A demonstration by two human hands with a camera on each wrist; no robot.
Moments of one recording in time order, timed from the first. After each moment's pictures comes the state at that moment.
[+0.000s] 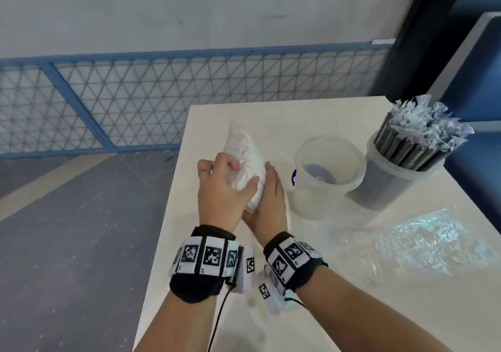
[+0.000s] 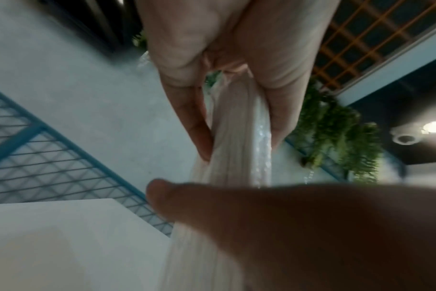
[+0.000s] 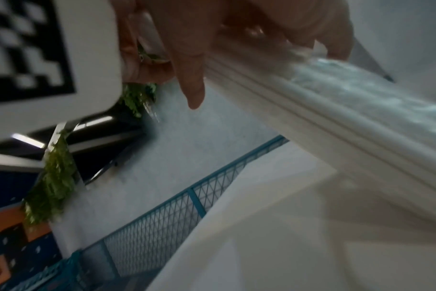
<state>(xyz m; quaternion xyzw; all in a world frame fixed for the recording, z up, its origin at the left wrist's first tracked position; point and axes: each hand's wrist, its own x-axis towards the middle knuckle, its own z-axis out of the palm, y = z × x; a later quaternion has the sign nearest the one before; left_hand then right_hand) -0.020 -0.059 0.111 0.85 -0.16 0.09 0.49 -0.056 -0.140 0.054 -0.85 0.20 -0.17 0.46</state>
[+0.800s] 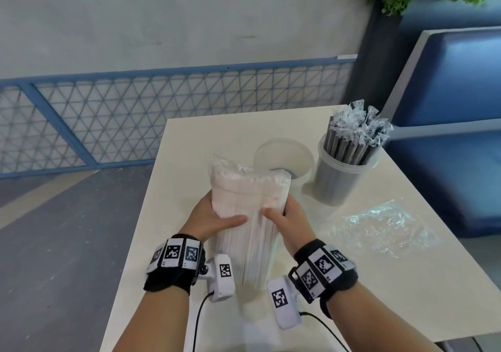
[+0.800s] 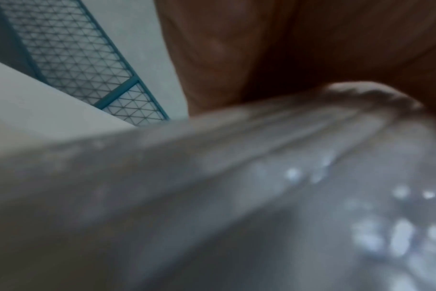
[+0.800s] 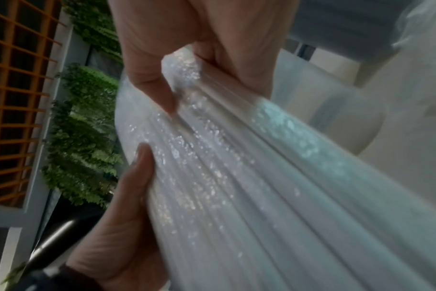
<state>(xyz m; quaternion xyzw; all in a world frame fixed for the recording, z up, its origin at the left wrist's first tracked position) -0.051 -0.071 0.080 0.74 -0.18 -0.25 0.60 -0.151 -0.222 0.079 -0.69 0.19 -0.13 0.69</state>
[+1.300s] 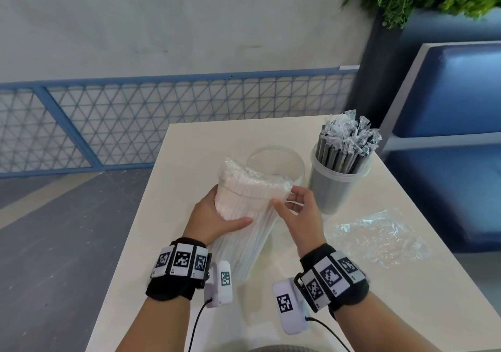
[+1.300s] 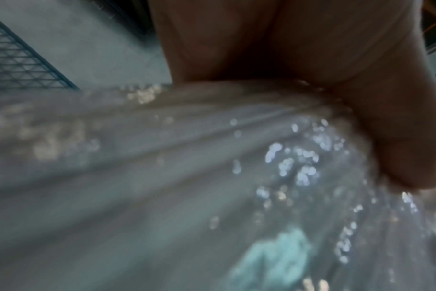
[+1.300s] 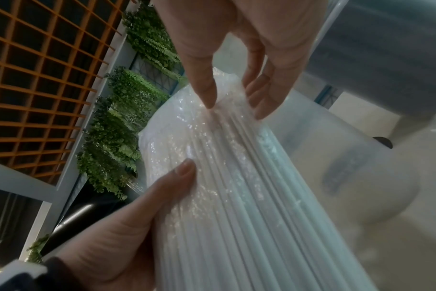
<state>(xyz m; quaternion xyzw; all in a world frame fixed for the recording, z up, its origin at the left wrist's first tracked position) -0.076 -0.094 0.099 0.82 -0.19 -0.13 0.52 -0.167 -0.254 0.094 -0.69 0.26 -0.26 0.62</state>
